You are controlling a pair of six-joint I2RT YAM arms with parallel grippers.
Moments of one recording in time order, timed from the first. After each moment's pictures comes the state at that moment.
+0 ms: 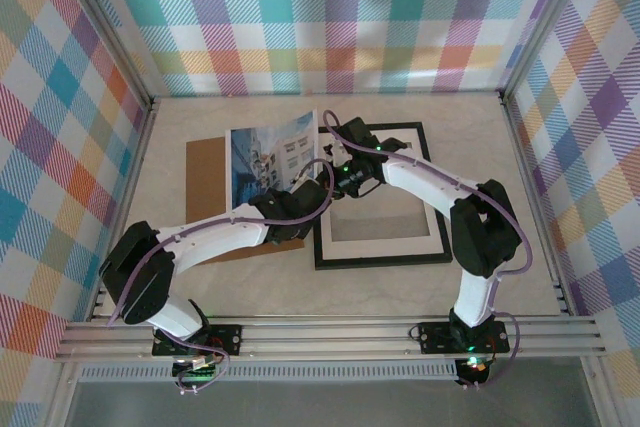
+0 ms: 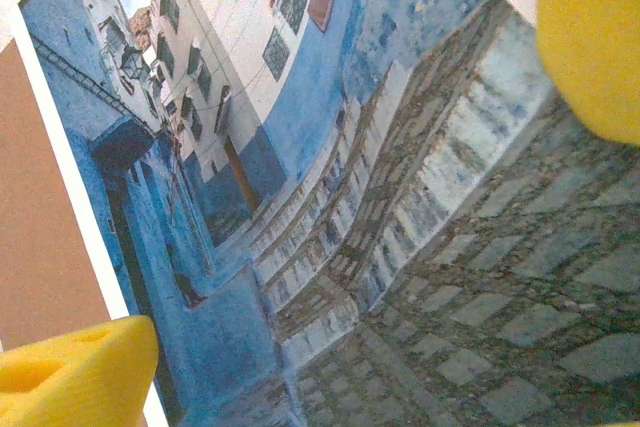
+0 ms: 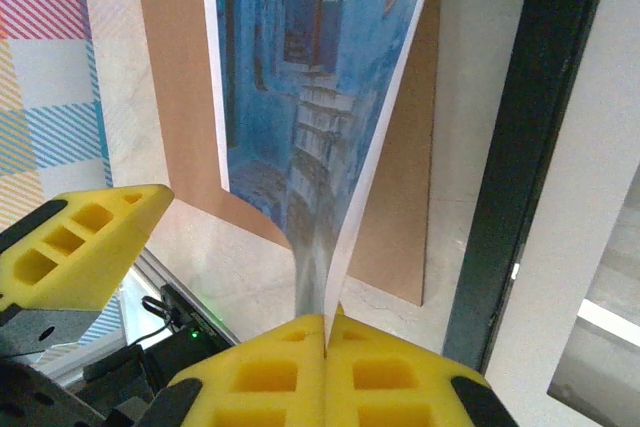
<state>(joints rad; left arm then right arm) -0.88 1.53 1.03 -0.63 -0.59 -0.22 0.64 1.83 1.44 -0.63 -0.59 0.67</state>
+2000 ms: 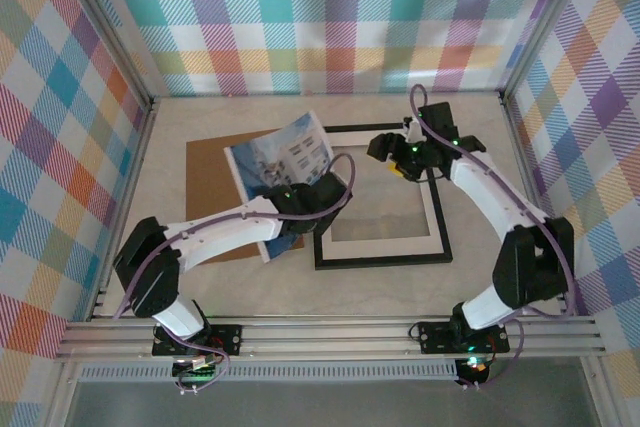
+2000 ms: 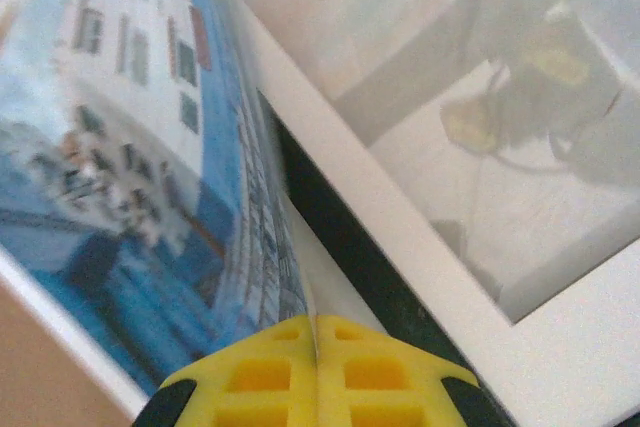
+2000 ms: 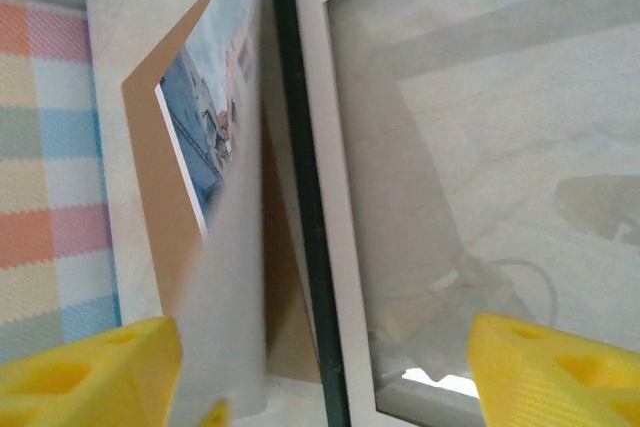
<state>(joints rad) -0.95 1.59 1.26 -0.70 -0.46 -0.15 0.27 1.51 1.24 -0.60 -0.47 0.66</state>
